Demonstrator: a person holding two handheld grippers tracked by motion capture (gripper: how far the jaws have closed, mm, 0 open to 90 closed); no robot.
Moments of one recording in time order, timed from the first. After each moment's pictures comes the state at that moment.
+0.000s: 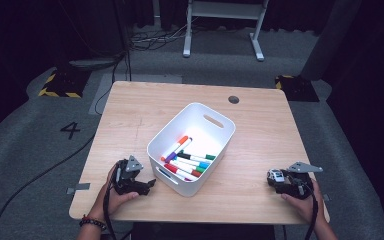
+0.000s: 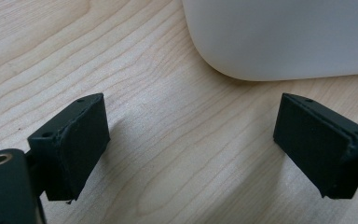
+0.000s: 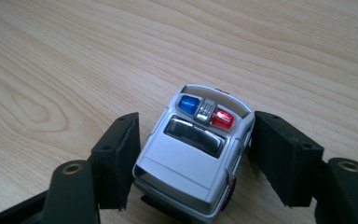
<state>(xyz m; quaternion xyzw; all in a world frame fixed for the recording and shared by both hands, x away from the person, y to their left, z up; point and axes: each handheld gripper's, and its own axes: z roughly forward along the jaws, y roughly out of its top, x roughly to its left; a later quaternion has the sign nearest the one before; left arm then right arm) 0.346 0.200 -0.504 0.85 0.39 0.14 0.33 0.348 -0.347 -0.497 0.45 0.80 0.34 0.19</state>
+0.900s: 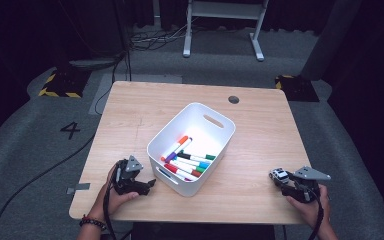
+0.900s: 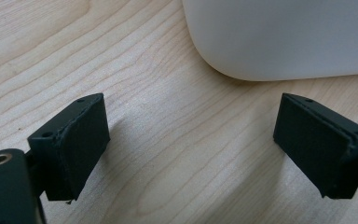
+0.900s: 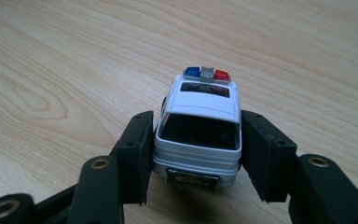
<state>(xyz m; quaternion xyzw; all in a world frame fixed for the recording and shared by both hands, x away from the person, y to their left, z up) 0.346 0.200 -0.504 0.85 0.39 0.14 0.33 0.327 -0.354 -0.488 0.44 0.80 0.33 0.24</state>
